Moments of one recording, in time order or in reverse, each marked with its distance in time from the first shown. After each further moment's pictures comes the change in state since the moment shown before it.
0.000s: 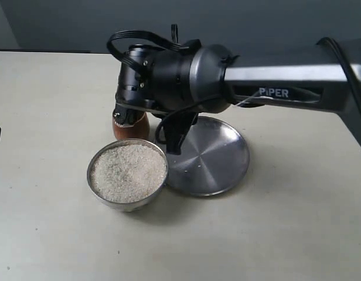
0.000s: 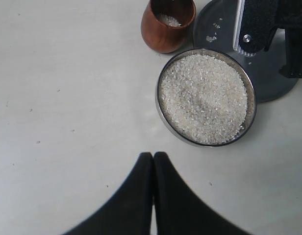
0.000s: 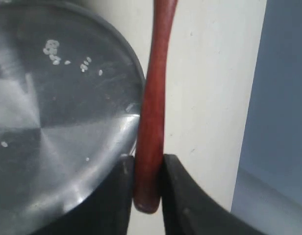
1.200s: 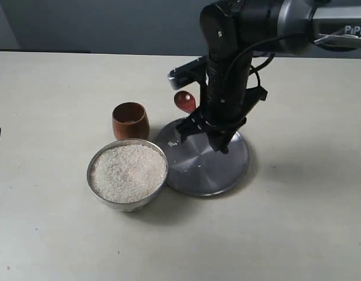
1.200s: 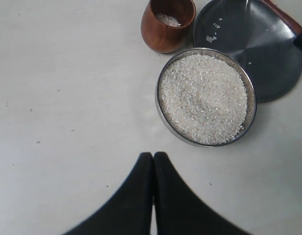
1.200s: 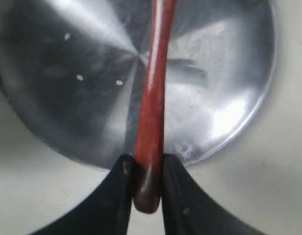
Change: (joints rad) left arm 0.000 0.000 0.000 0.000 0.000 0.000; right arm -0.298 -0.088 0.057 0.782 0.065 0.107
